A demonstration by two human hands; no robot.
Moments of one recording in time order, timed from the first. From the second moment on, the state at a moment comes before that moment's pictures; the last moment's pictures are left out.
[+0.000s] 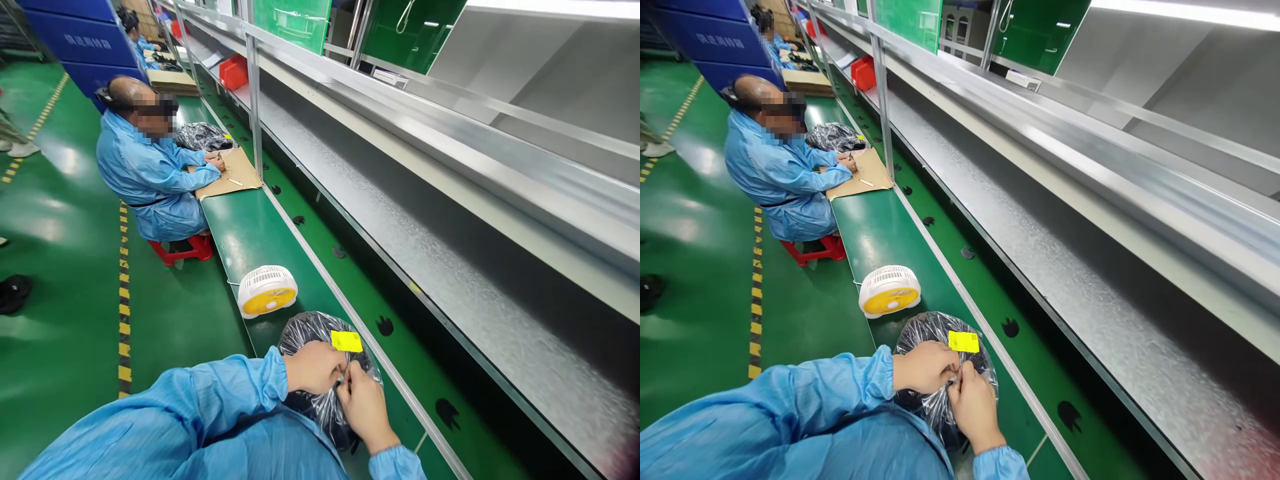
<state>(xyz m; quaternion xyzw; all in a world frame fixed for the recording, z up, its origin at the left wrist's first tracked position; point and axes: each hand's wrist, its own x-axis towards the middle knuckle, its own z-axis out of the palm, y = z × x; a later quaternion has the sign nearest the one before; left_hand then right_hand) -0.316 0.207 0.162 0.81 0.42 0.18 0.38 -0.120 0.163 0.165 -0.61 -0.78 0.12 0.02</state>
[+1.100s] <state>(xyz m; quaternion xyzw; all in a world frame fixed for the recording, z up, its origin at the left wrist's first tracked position) -0.310 0.202 0.184 0.79 0.45 -0.01 0.42 -0.119 0.155 0.174 -0.55 -0.83 0.11 0.00</state>
